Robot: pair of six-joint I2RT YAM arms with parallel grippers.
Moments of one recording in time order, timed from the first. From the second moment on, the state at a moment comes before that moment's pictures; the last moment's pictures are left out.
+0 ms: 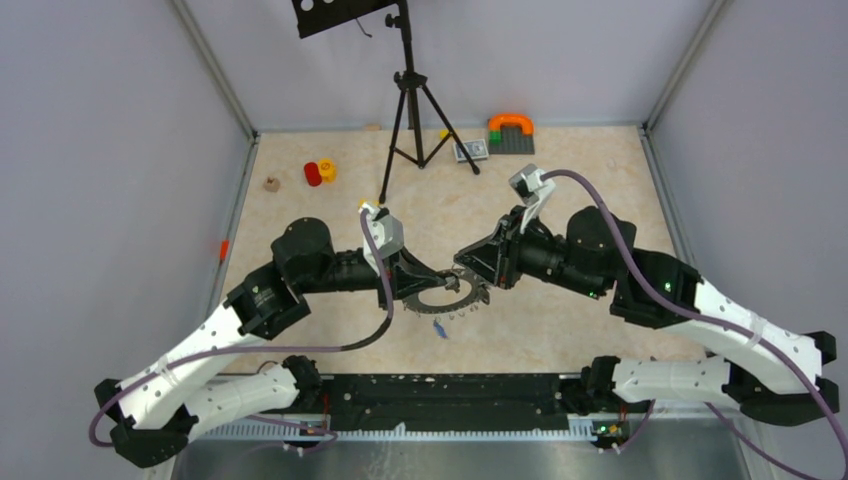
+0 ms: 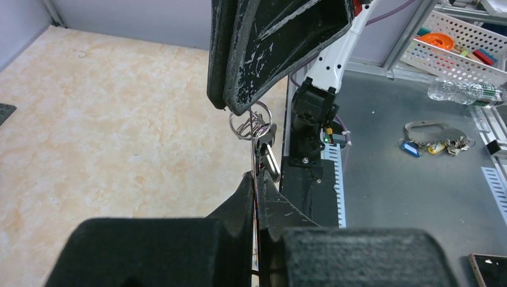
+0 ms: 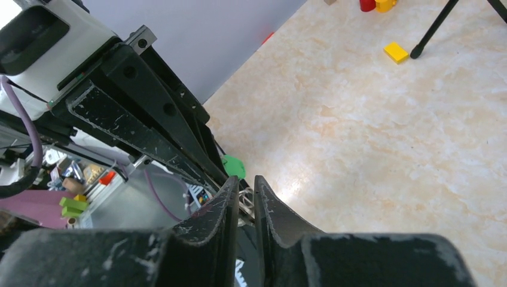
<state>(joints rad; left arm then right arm) -0.90 0.85 1.05 -0.28 0.57 -0.06 1.18 0.97 1.33 -0.55 0.13 0.49</state>
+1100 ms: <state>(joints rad) -0.90 0.82 1.01 -0.23 0.14 -0.39 1.19 0.74 0.79 0.00 0.00 0.06</state>
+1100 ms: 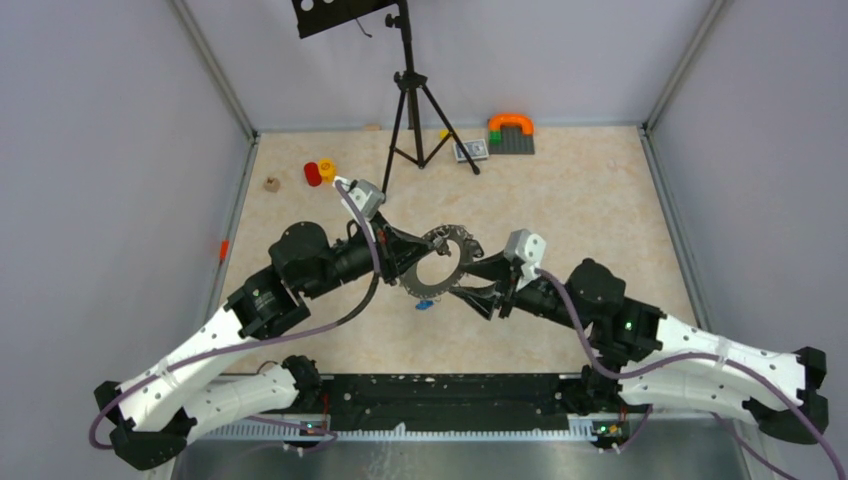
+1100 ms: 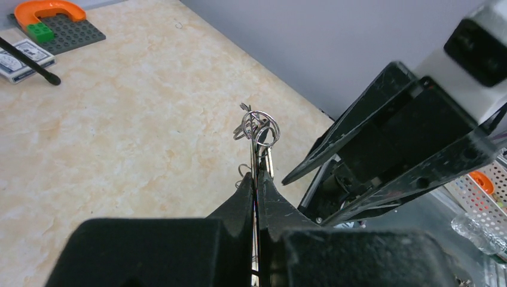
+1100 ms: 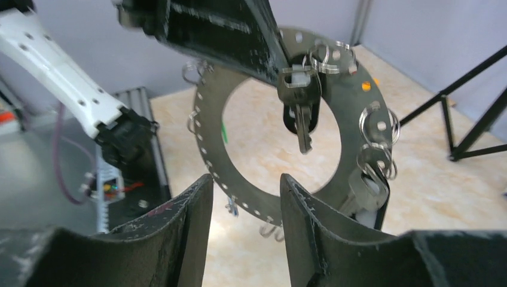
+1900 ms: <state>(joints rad) -0.90 0.83 1.01 -0.22 0.14 -0.44 1.22 0.84 0.64 0.47 0.15 -0.26</state>
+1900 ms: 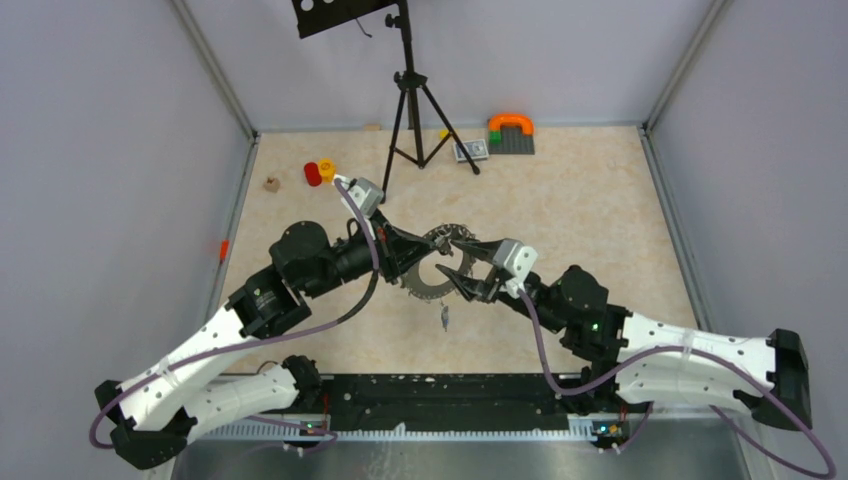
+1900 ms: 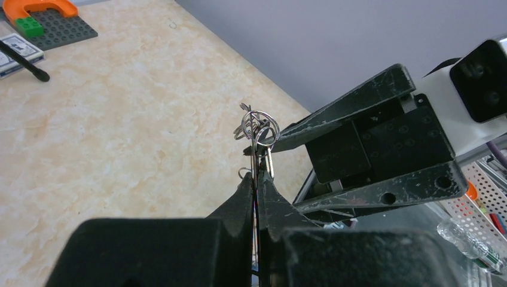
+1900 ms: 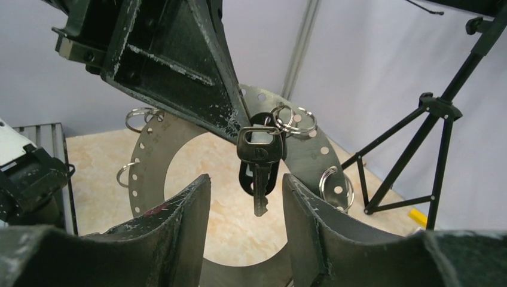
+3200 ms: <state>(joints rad) -0.90 0.84 1.01 -0.18 0.18 -0.44 1.22 0.92 0.64 0.58 0.26 -0.20</state>
